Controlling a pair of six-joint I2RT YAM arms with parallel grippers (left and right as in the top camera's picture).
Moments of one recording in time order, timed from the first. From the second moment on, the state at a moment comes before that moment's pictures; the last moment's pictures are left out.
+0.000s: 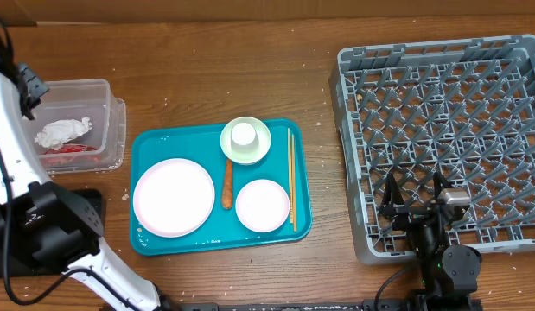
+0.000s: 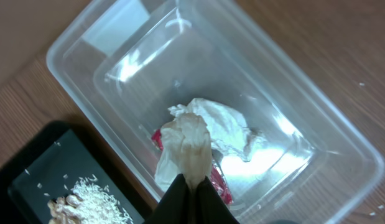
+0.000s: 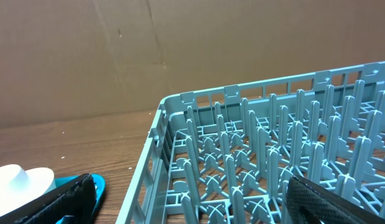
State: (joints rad) left arm 0.50 2.05 2.11 -1.21 -0.24 -0.34; right arm 0.05 0.01 0.02 -0.04 -0.04 0.17
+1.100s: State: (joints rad) left arm 0.13 1.91 2.21 -1.69 0.49 -0.17; right arm 0.05 0.01 0.02 -0.04 -0.04 0.17
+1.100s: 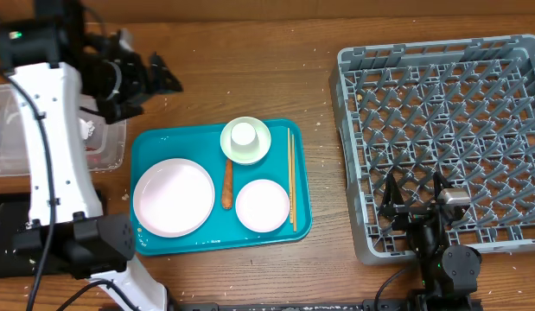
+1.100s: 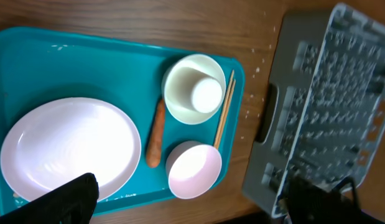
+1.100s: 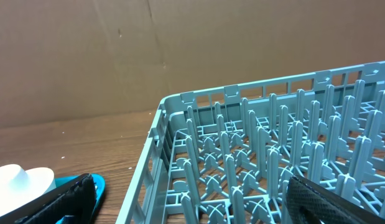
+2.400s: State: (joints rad) left arm 0.26 1.91 2.21 -1.60 0.23 -0.39; right arm 0.05 0.38 0.56 0.16 -0.82 1.03
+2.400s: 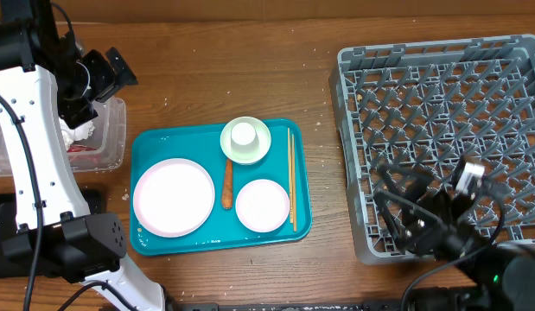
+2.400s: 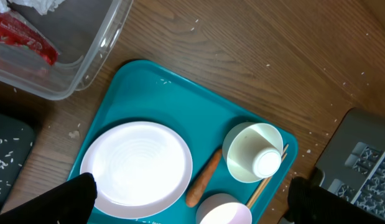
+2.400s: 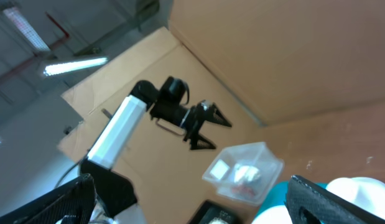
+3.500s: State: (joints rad) left arm 0.26 1.91 2.20 -1.59 0.04 -0.40; right arm 0.61 1.98 1.74 -0.84 -0.21 0.23
